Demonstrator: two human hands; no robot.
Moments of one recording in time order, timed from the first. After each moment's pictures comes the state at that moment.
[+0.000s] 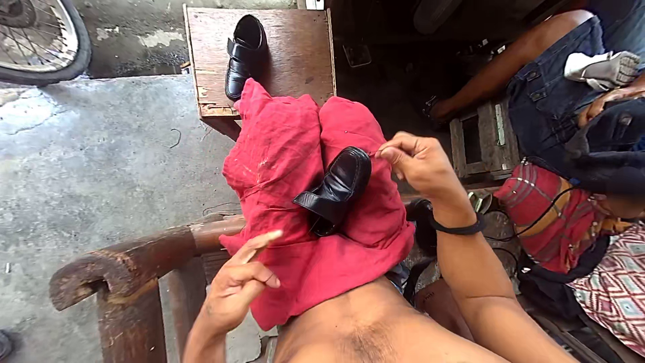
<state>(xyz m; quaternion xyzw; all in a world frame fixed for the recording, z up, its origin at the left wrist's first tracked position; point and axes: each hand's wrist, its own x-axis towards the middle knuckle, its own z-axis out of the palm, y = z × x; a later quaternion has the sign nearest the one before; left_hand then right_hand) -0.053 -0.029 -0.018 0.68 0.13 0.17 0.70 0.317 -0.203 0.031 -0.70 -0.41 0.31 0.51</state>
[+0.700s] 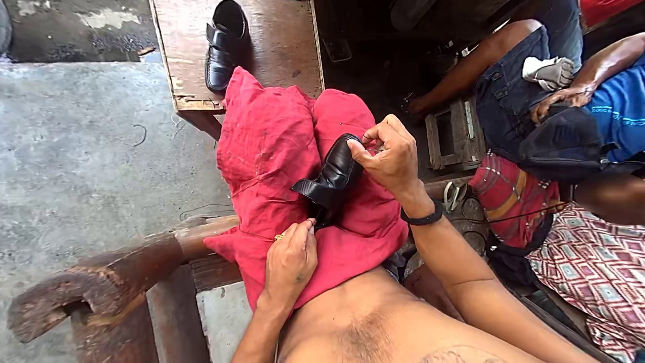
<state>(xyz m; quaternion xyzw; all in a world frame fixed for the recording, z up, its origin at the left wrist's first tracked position) 0.016 -0.085 -0.041 0.87 0.28 0.17 0.37 0.273 -0.161 0.014 -0.83 -0.48 -0.03 0.28</state>
